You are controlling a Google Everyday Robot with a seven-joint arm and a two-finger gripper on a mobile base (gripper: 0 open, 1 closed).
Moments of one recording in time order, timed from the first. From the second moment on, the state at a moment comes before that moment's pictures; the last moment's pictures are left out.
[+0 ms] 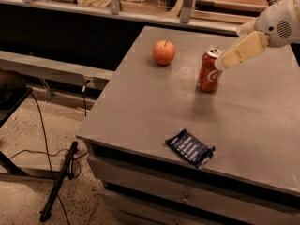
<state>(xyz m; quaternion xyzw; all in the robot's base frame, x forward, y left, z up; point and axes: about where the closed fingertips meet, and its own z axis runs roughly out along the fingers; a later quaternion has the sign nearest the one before) 0.571 -0.200 0.966 -0.44 0.80 0.20 0.36</state>
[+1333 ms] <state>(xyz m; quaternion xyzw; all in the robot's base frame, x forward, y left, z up) 0.600 -0.186 0.928 -0.46 0.76 0.17 0.42</state>
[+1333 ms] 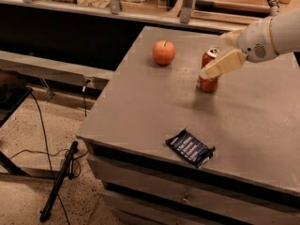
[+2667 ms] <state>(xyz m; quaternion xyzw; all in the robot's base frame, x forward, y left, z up) 0.584 -0.178 0.973 -0.46 0.75 0.20 0.43</state>
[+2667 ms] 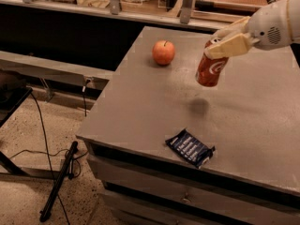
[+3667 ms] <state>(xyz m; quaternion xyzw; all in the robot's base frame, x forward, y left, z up) 0.535 -0.155 1.004 -0.51 0.74 0.16 0.42</state>
